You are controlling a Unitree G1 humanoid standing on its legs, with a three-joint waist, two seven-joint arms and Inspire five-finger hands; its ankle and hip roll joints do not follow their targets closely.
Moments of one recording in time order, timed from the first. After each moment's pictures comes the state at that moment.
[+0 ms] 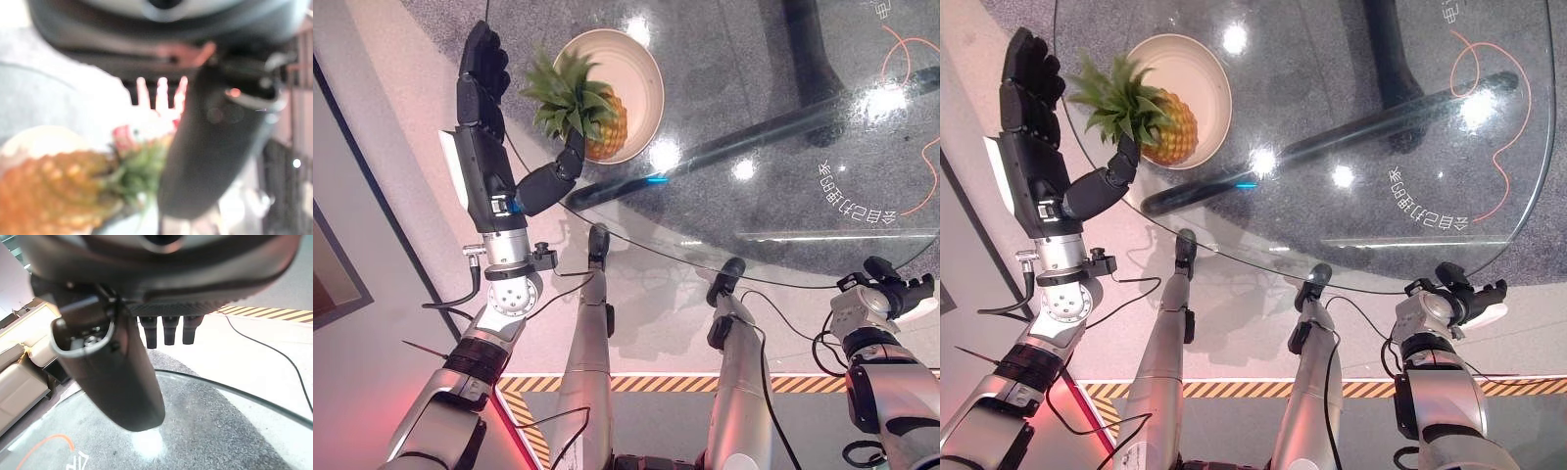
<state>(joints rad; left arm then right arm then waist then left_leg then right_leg) -0.51 0.55 -0.30 0.35 -0.12 -0.88 0.62 -0.73 -0.55 -0.04 1.25 0.90 -0.27 -0.71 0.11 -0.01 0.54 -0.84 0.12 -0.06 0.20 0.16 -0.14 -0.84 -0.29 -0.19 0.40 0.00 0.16</state>
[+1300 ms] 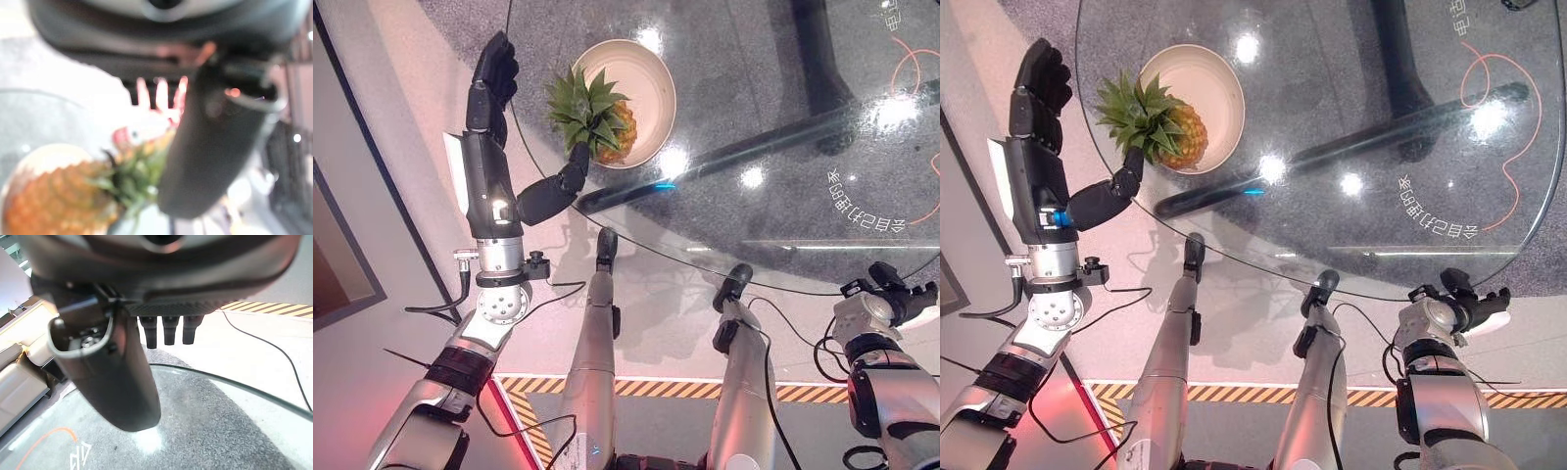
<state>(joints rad) -0.44 0.61 -0.30 0.29 -0.06 -0.82 0.62 -0.69 -0.55 -0.08 1.25 0.90 -0.29 -0.67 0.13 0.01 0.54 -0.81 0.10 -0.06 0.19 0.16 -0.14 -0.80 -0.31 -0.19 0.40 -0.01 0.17</state>
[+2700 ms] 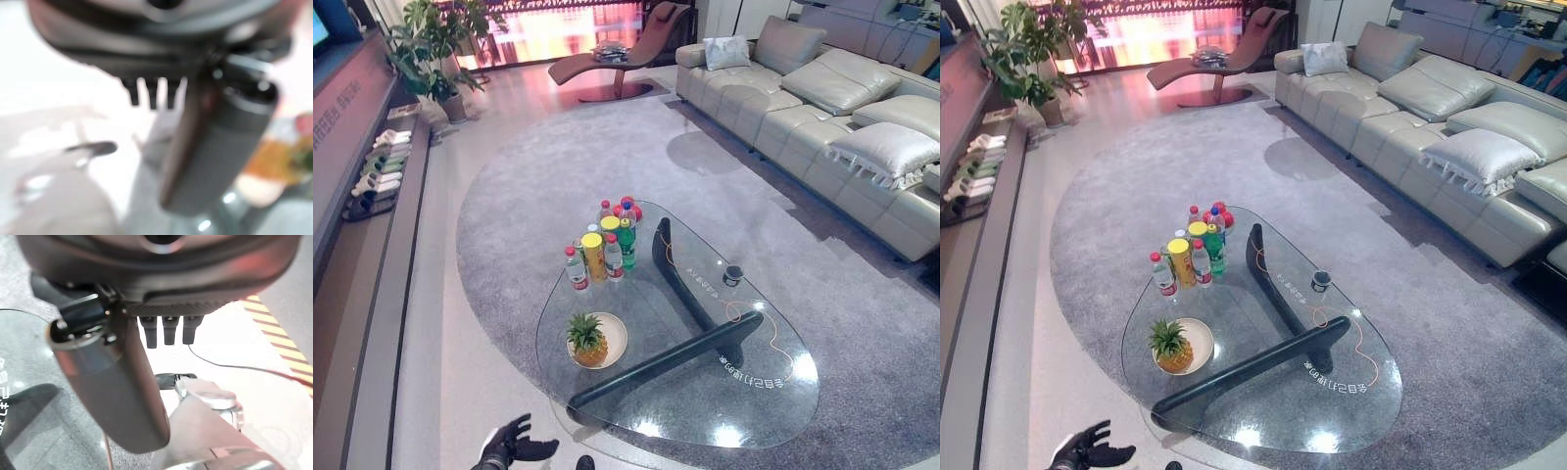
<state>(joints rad) 0.02 0.32 -0.14 1.26 -0.18 -0.11 -0.14 0.01 -0.33 -0.03 1.38 0.34 0.12 0.00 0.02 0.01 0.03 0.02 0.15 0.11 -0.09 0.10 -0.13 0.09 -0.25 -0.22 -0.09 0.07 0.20</state>
